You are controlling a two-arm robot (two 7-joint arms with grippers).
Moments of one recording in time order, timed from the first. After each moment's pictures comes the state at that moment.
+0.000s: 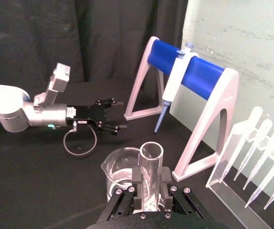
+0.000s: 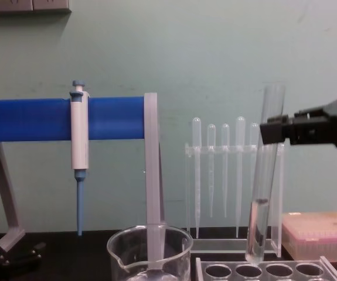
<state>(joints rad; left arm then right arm) -0.20 0.60 0.45 -1.41 -0.25 -0.12 0.03 0.39 0.86 -0.48 -1.87 0.70 0.26 0.54</state>
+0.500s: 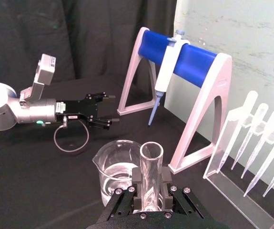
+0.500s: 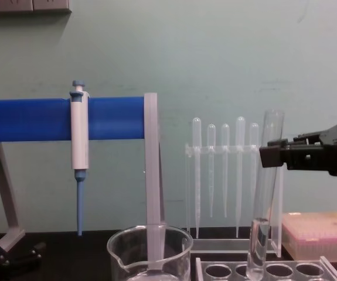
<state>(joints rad) -0.20 0.60 0.45 -1.41 -0.25 -0.12 0.03 0.35 0.81 -0.47 -1.82 0.66 0.24 0.52</state>
